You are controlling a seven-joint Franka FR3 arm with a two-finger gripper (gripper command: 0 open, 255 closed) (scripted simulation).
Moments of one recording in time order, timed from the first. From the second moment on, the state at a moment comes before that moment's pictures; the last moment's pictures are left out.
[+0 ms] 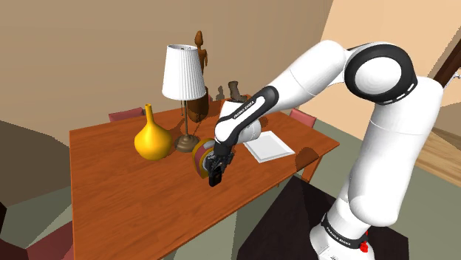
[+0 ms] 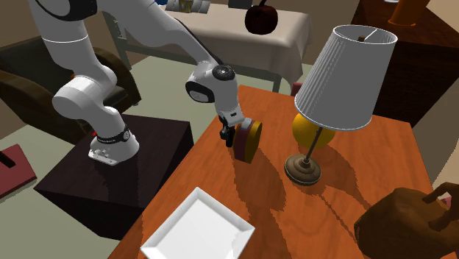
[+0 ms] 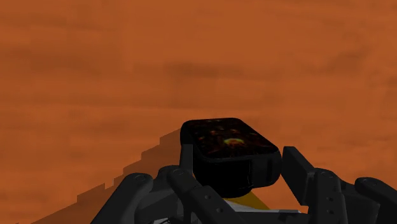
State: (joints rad) arm 0.07 0.16 0.08 -2.39 0.38 2.57 0.01
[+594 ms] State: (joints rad) arm 0.07 0.13 0.08 -2.39 0.37 2.55 0.02
